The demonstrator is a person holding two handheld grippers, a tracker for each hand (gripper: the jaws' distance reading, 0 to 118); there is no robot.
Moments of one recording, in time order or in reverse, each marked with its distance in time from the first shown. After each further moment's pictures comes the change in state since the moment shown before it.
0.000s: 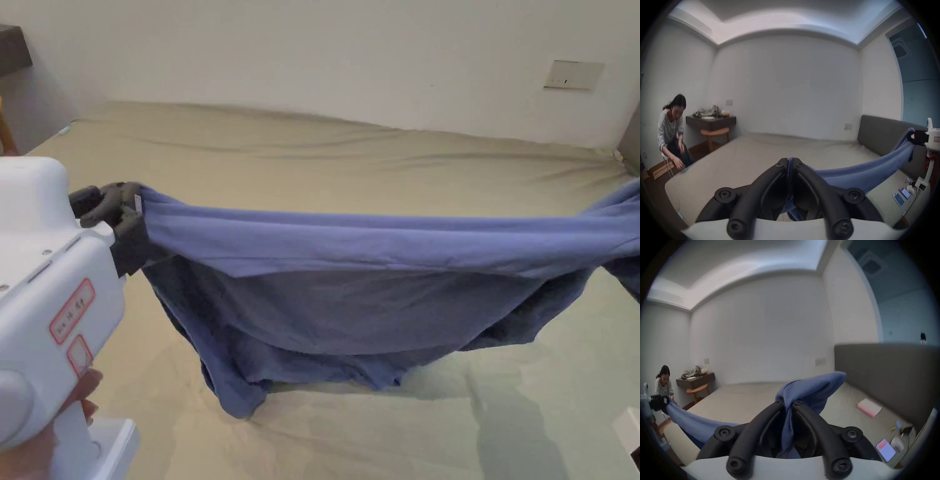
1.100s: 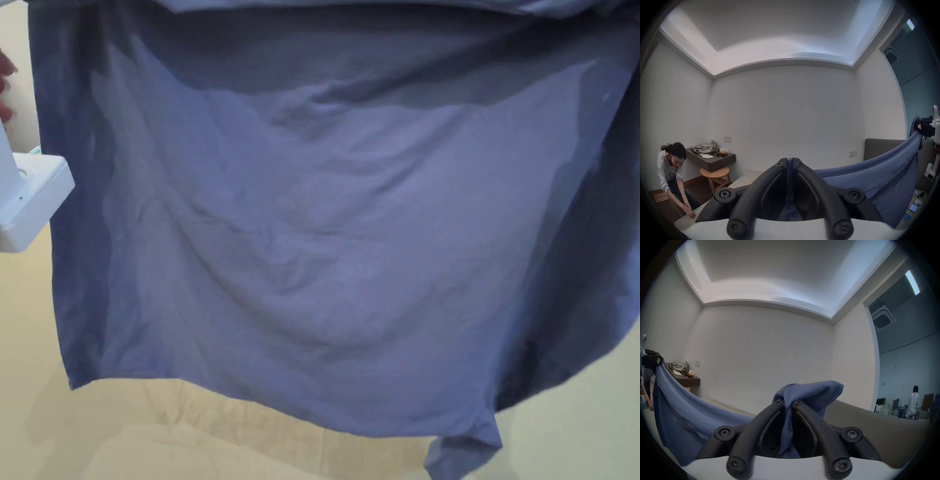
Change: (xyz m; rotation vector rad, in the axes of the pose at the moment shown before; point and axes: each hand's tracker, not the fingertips) left arm 0.000 0.184 -0.086 0.205 -0.005 -0.088; right arm -0.055 0.165 -0.069 0.236 -0.069 0.276
